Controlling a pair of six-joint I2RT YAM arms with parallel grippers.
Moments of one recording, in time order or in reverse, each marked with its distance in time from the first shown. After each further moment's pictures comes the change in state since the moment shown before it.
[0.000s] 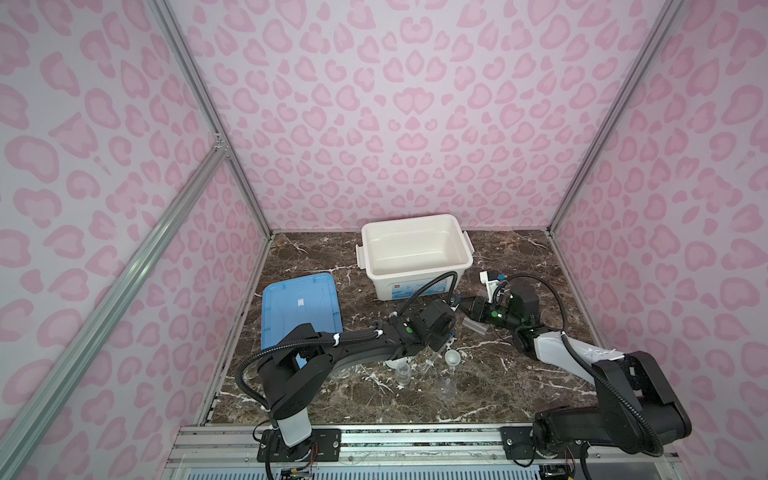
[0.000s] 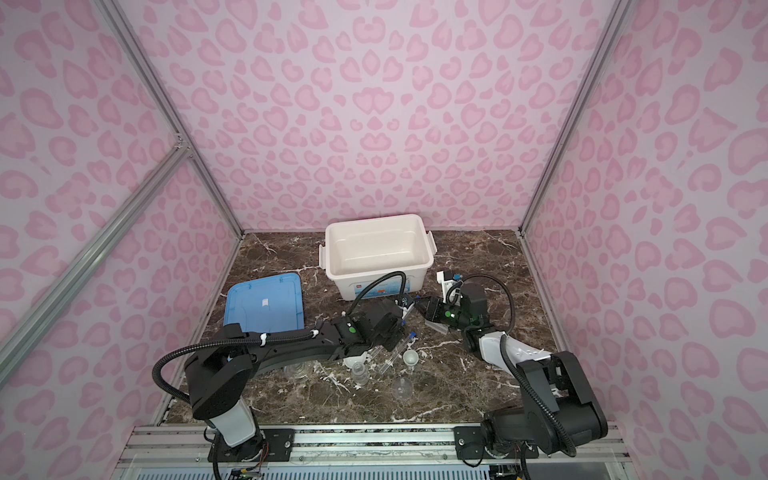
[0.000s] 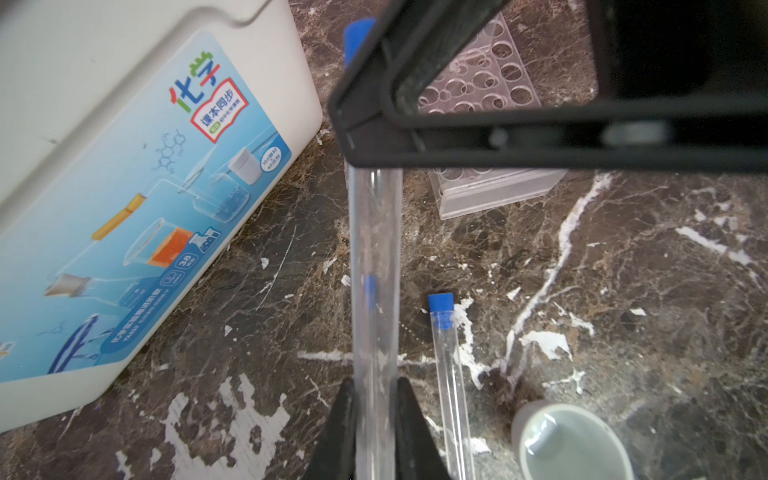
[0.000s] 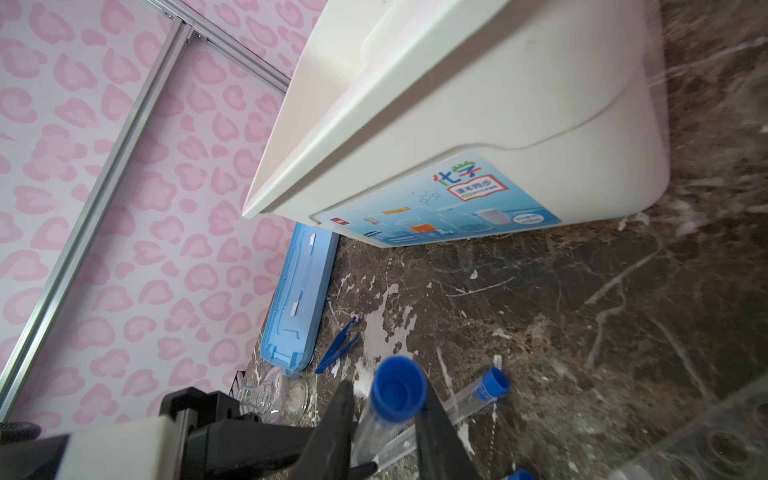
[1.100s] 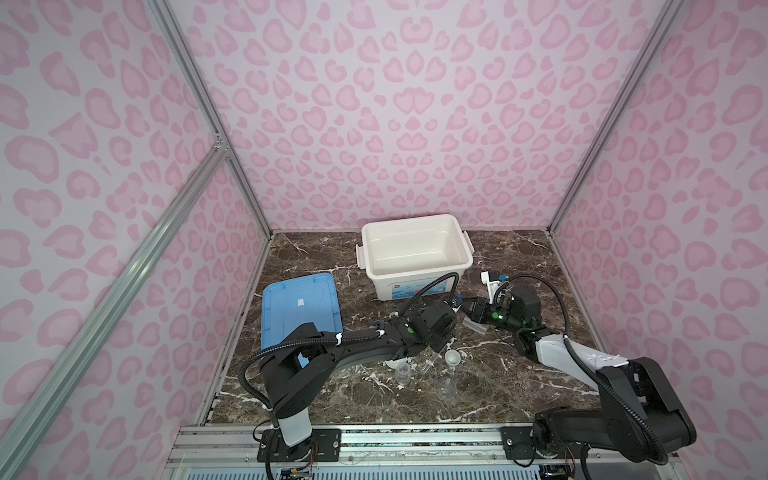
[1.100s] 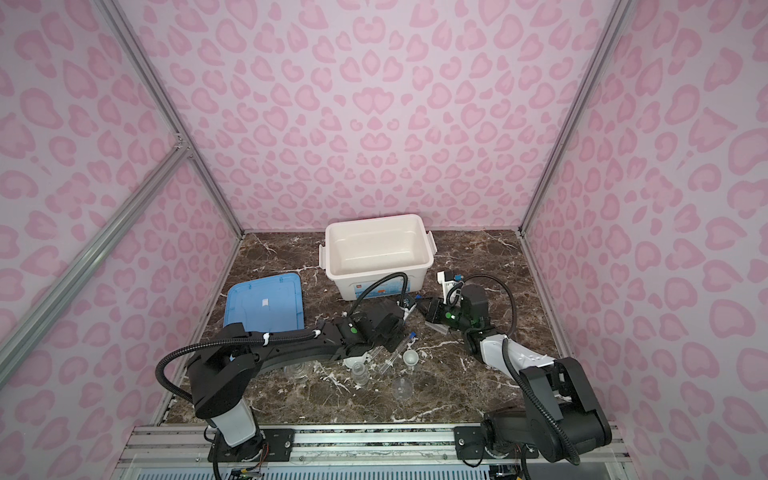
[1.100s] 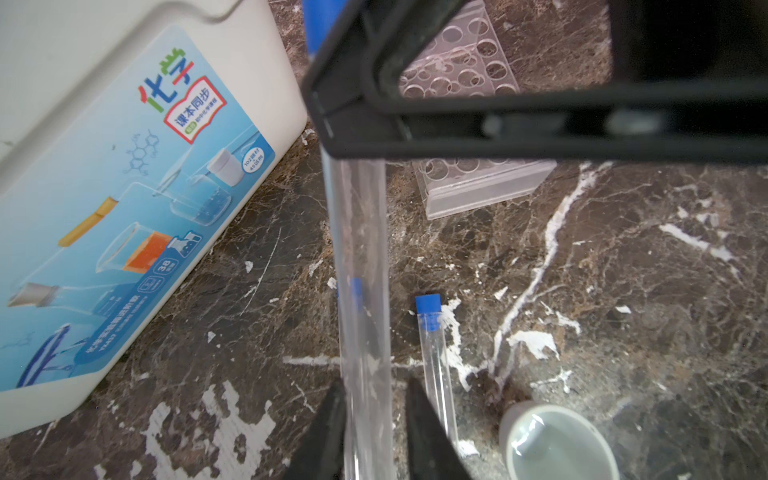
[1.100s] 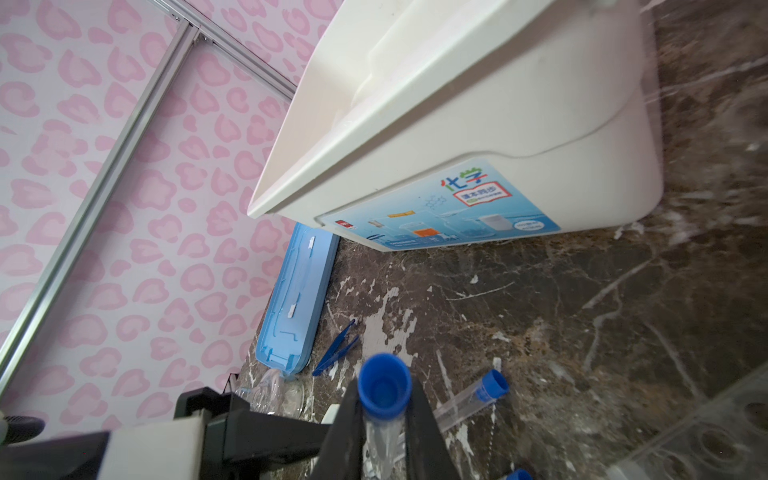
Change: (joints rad) left arm -0.005 0.012 0.004 0.009 0.021 -0.008; right arm 0.002 -0.036 -0.017 0.000 0.029 -0.026
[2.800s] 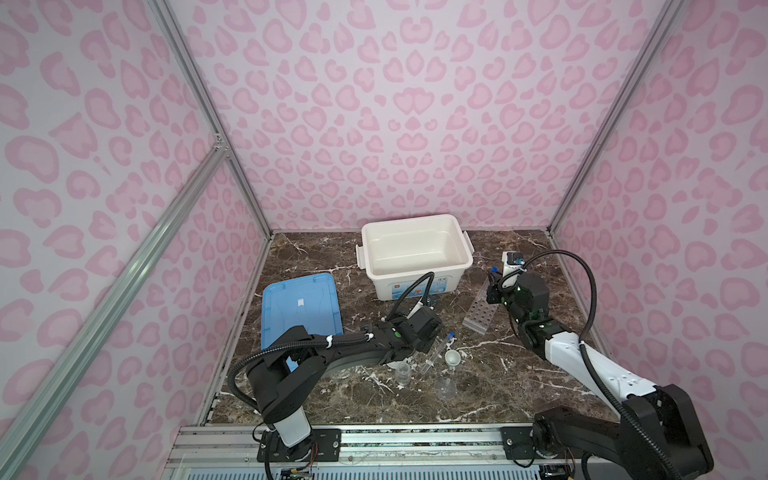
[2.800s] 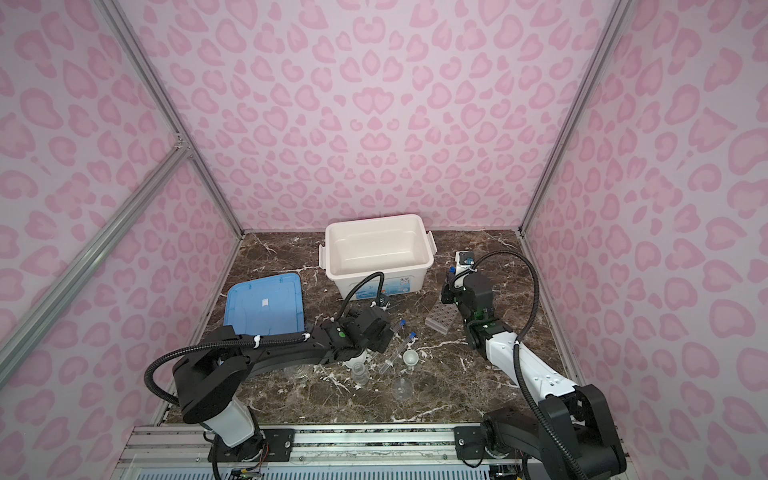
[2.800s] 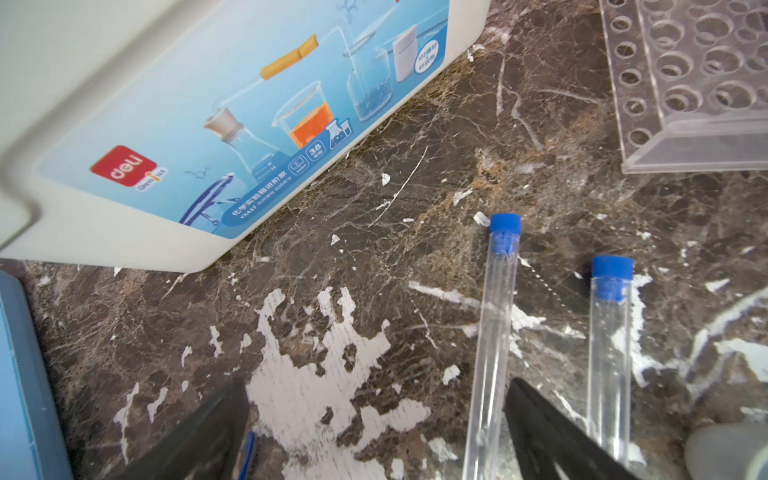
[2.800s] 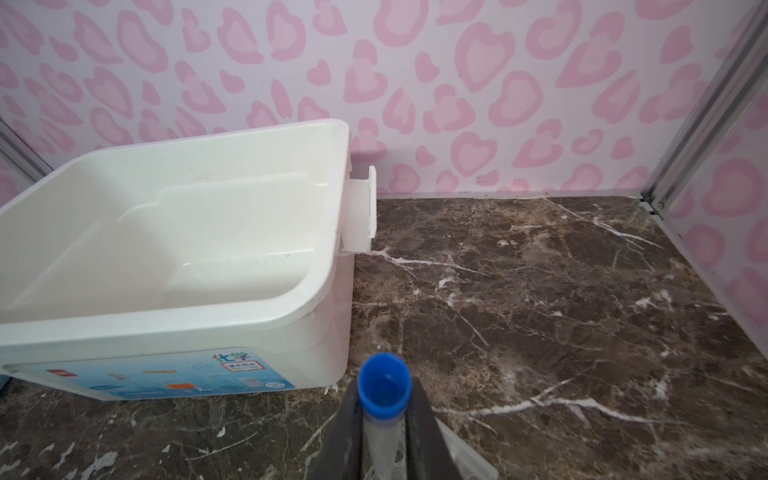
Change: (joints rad) left arm 0.045 -0.068 -0.141 -0.029 -0.224 -0.159; right arm 0.036 -0.129 0.129 -0.181 0.759 -0.516
